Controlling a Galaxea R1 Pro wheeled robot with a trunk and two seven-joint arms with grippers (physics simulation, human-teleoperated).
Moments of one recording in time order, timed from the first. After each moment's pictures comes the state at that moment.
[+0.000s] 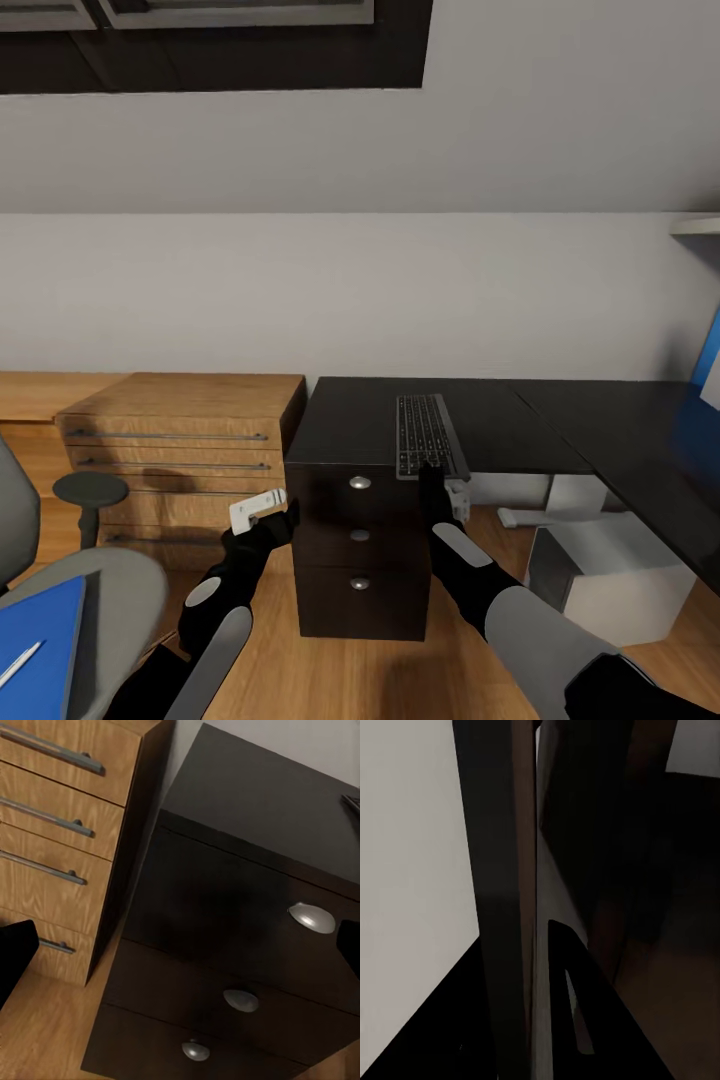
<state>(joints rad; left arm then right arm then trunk) -0.26 0.06 -0.41 -1.59 0.60 0.30 0.60 -0.78 0.10 0.48 -0.44 -1.88 -0.38 0.27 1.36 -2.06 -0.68</state>
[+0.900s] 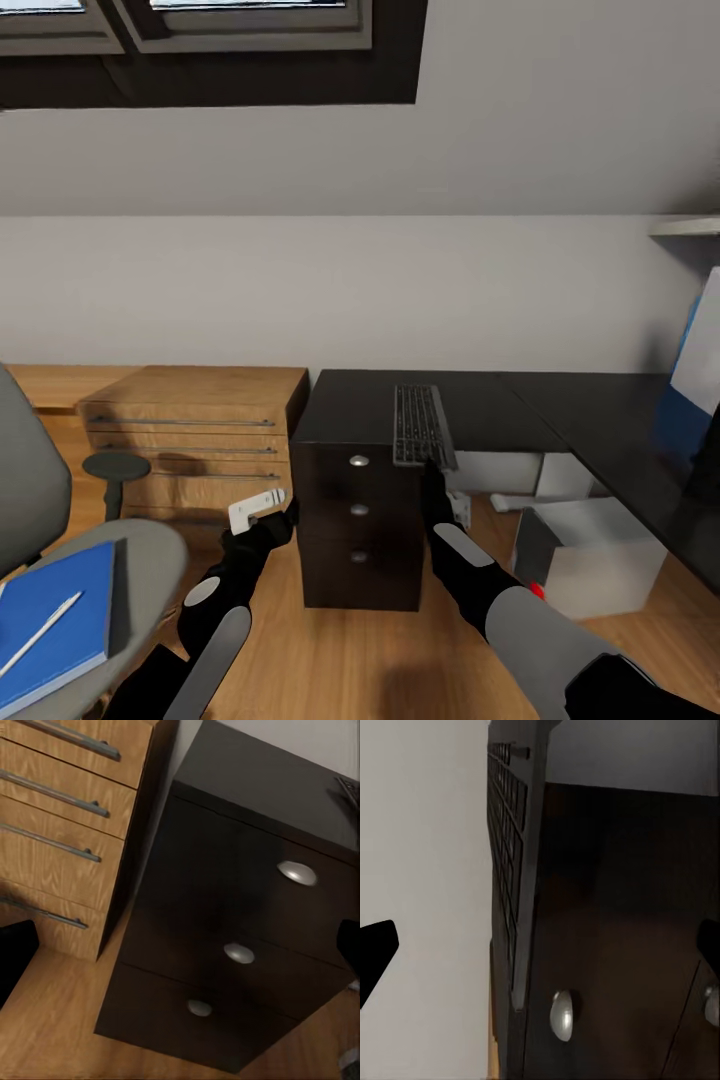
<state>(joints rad) -0.26 0.06 -0.41 -1.59 0.61 0.30 0.60 -0.78 0.10 0.47 -0.44 -1.91 -0.37 0.18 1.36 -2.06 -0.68</state>
